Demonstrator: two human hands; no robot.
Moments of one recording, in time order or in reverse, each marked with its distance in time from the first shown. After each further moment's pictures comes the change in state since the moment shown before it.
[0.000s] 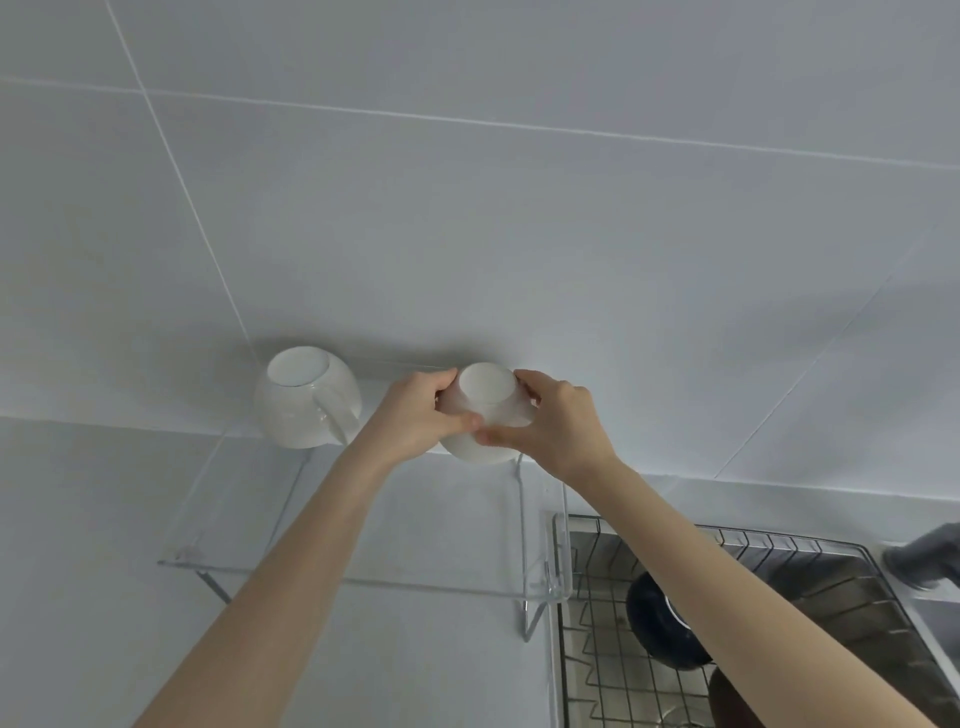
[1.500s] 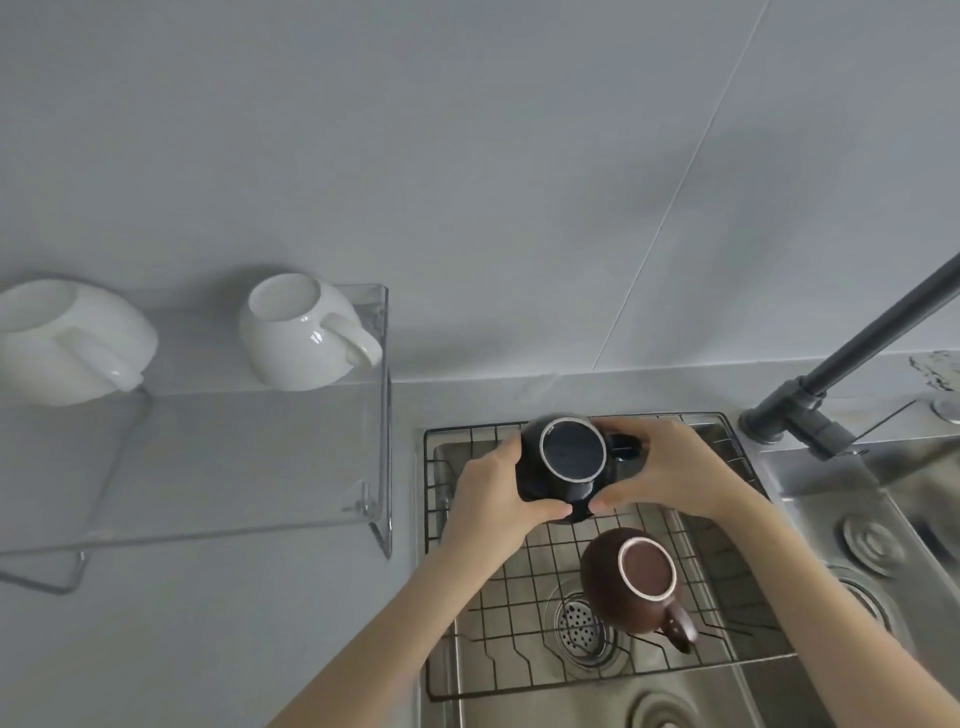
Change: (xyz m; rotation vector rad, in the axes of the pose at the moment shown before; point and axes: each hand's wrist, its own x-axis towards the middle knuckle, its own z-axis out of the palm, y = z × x) left_hand -0.057 0.051 0.238 -0.010 -0.124 0.061; right_hand -0.132 0.200 -0.121 0.012 -0.253 0.255
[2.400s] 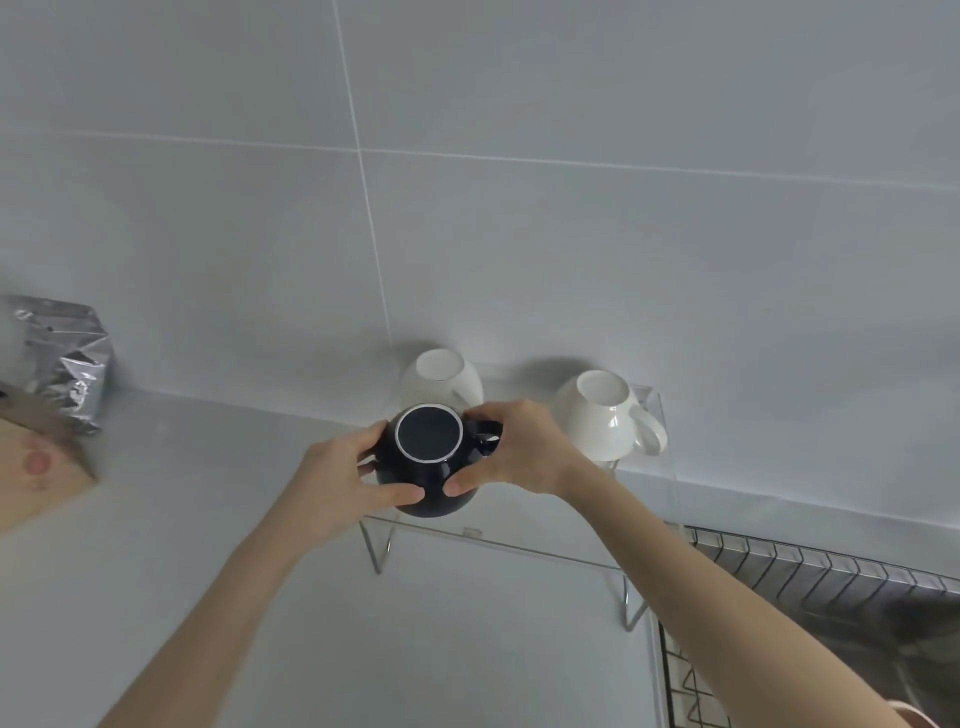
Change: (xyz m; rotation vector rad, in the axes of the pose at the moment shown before) left_hand -0.136 -0.114 -0.329 -0.035 0.323 -0.152; right_hand 0.072 -0.325 0.174 0.030 -0.165 -0.414
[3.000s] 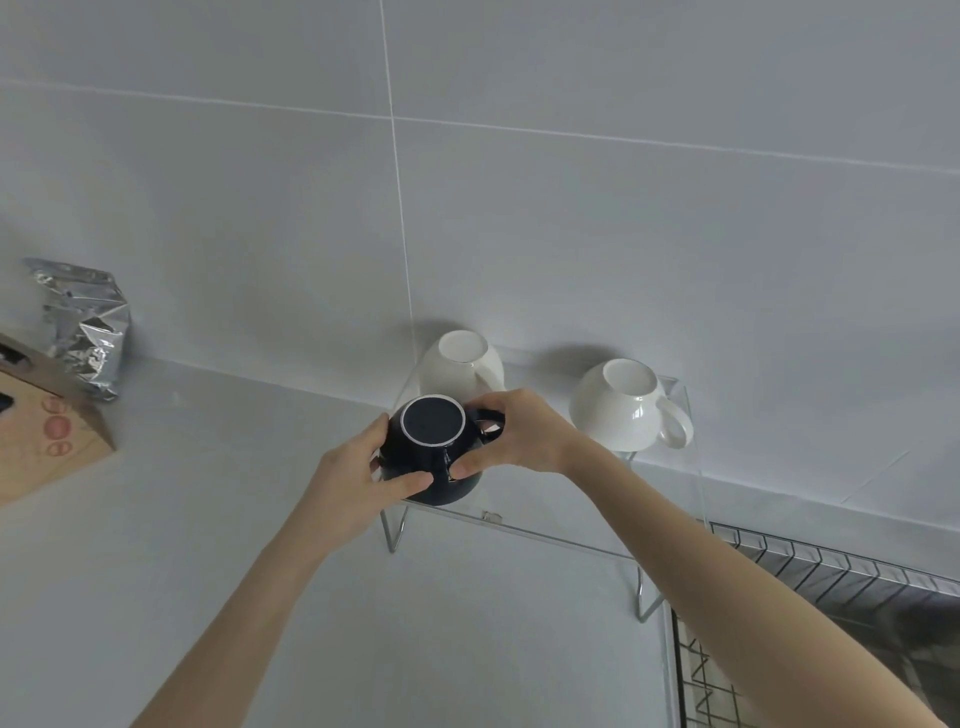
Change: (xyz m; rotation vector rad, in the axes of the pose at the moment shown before) left_hand -0.009 -0.025 0.009 -0.067 0.048 -0.044; right_hand 0.020 0.002 0.016 0.070 -0.149 0.011
